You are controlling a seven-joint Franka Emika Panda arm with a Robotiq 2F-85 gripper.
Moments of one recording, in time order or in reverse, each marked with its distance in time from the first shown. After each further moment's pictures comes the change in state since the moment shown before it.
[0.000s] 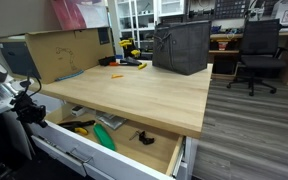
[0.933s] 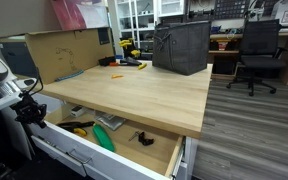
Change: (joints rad) arm -0.005 -0.007 0.069 0.005 0.236 -0.096 -0.370
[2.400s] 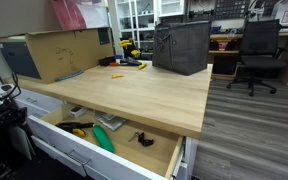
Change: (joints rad) arm 0.000 0.058 0.300 -0.001 -0.231 -0.062 0.346
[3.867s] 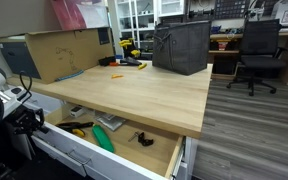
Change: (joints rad) arm -0.126 -0.016 -0.216 0.000 -0.679 0.025 0.155
